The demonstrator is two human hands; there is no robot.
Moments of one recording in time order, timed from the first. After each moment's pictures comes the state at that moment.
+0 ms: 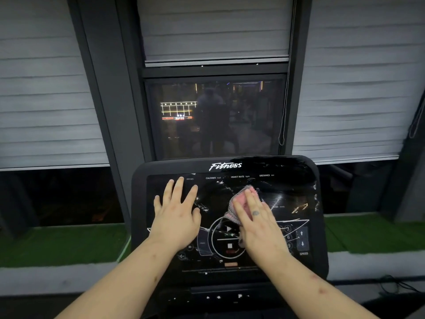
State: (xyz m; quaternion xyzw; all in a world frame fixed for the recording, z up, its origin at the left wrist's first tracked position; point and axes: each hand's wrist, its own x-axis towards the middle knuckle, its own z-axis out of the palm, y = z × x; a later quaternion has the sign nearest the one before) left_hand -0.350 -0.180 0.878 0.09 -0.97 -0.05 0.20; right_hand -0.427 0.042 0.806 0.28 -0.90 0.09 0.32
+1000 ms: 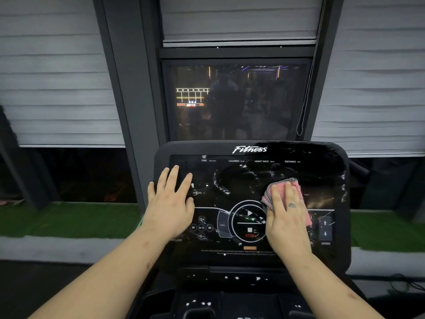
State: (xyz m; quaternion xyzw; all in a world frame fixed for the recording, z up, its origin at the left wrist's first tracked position) left_hand -0.323 -0.241 0.857 0.12 -0.97 -0.02 0.22; right_hand -0.421 0.035 0.782 0.17 -0.89 0.24 0.35
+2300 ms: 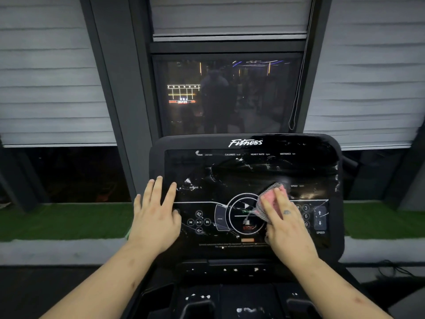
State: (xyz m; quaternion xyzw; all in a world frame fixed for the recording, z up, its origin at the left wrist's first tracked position) left_hand -0.299 -0.258 0.820 0.13 -0.96 -0.03 0.23; right_hand -0.403 0.060 0.759 0.24 -0.91 0.14 0.32
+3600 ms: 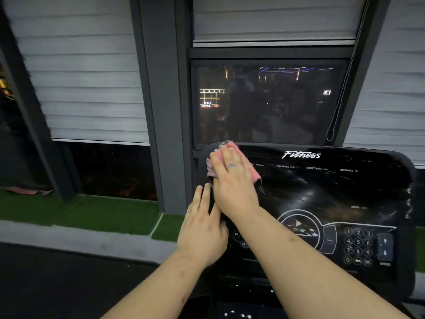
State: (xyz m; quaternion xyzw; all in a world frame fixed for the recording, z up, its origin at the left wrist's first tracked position) left_hand -0.294 -0.267 0.818 0.07 -0.96 -0.09 0.26; right_hand -0.406 -0.194 0.874 0.37 -0.85 0.20 0.33
